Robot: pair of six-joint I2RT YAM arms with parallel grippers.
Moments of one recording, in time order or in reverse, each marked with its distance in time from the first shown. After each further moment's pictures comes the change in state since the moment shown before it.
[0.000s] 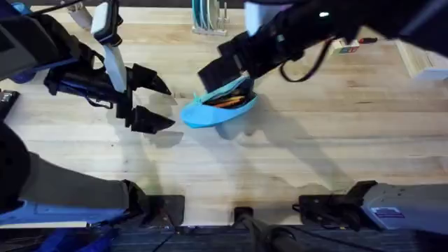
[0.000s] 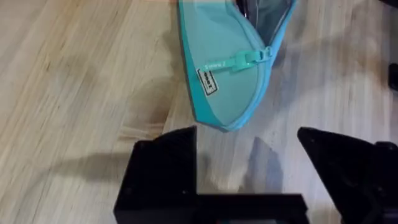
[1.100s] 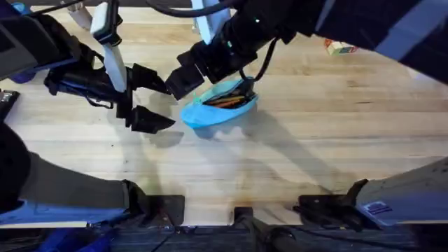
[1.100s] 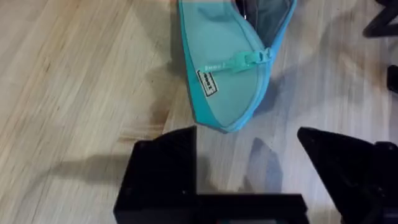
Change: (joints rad) left arm 0.000 0.002 0.000 -0.002 0.007 0.000; right arm 0.115 0.210 0.157 0.006 0.025 0.022
